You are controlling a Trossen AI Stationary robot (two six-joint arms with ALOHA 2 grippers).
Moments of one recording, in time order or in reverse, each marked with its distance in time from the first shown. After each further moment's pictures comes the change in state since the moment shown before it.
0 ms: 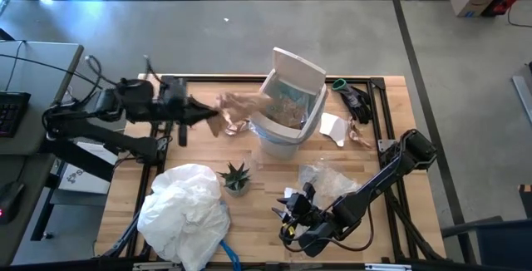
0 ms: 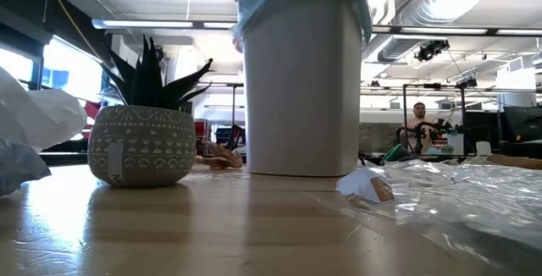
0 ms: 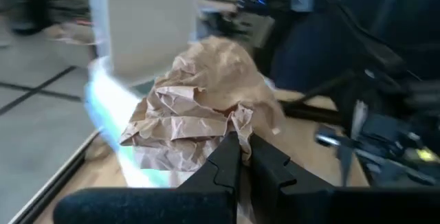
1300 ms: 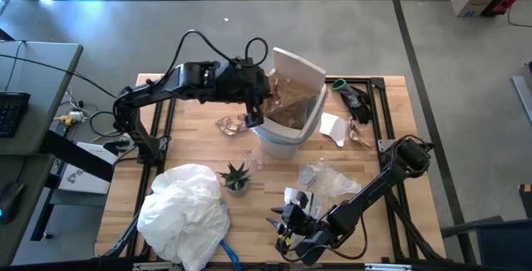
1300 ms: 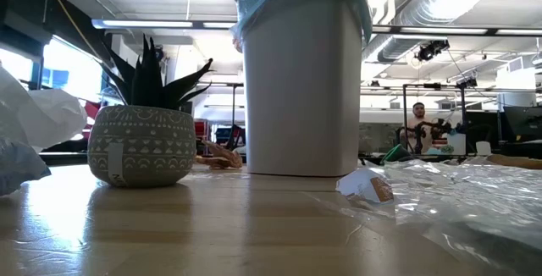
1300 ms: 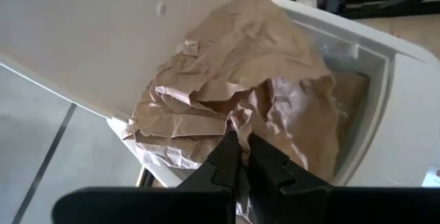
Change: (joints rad) left arm 0.169 0.797 0.856 -0.486 -0.086 0.294; right arm 0.026 0.095 0.000 0.187 0.016 -0.089
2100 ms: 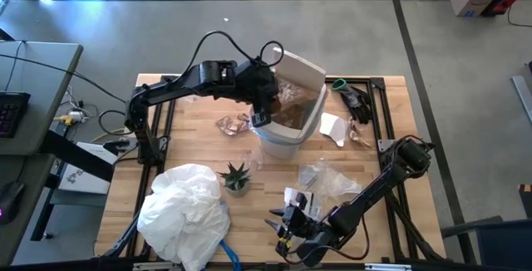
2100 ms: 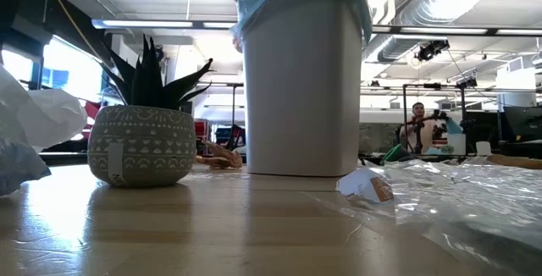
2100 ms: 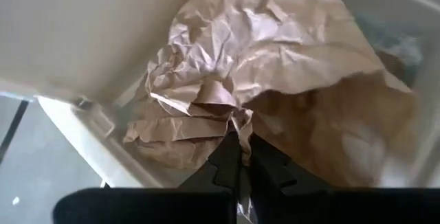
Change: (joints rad) left arm 0.067 0.092 -0.001 -0.052 0.103 -0.050; right arm 0.008 0.000 0.000 0.054 0.020 -0.035
